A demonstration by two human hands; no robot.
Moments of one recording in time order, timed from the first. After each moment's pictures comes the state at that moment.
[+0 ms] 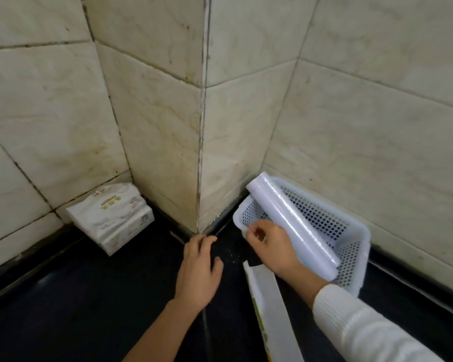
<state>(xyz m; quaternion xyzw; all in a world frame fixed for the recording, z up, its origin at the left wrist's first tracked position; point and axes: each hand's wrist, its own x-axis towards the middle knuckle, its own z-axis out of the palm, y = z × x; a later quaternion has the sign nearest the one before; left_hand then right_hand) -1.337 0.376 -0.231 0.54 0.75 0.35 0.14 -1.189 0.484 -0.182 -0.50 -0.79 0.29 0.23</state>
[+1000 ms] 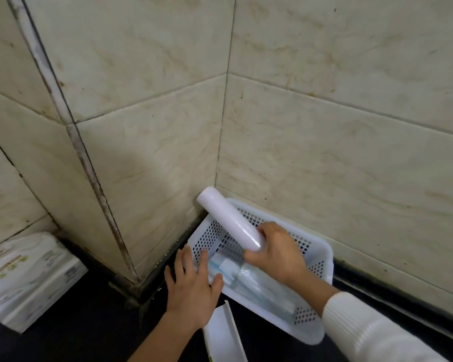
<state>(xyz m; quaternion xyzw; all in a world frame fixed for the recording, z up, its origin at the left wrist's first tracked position) -1.276 0.480 -0.241 0.61 0.78 0.08 0.14 -1.100 0.576 -0.168 -0.55 -0.80 0.17 0.16</state>
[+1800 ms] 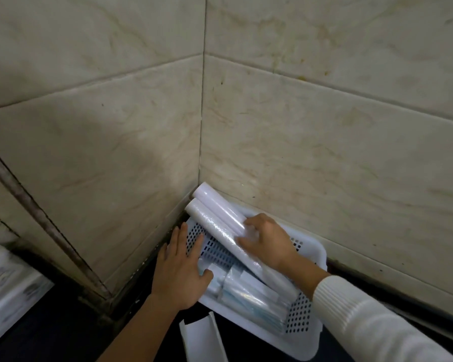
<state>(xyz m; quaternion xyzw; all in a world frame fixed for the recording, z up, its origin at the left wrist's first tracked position) -1.289 0.541 -0.252 0.68 0.73 0.09 0.10 -1.087 0.626 -0.179 -0.54 -0.80 0.22 0.12</state>
